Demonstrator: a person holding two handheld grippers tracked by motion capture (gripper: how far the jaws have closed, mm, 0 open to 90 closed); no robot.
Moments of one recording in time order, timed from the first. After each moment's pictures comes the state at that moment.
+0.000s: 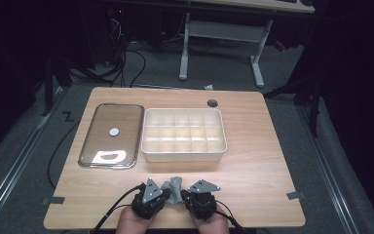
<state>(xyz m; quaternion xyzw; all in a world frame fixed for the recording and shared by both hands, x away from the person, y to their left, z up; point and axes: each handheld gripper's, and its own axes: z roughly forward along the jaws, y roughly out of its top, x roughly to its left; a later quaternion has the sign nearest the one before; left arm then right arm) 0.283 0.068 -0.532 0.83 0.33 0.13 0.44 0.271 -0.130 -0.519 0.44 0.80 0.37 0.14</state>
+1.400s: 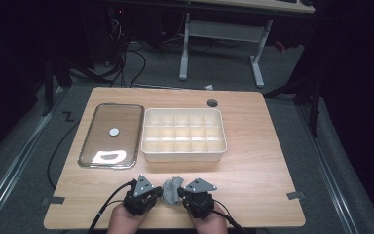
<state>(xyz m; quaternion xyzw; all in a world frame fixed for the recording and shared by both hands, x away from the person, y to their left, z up) 0.292 0.088 -0.528 0.83 0.35 0.11 0.41 0.269 -0.119 -0.504 0.43 0.81 0.37 0.16</state>
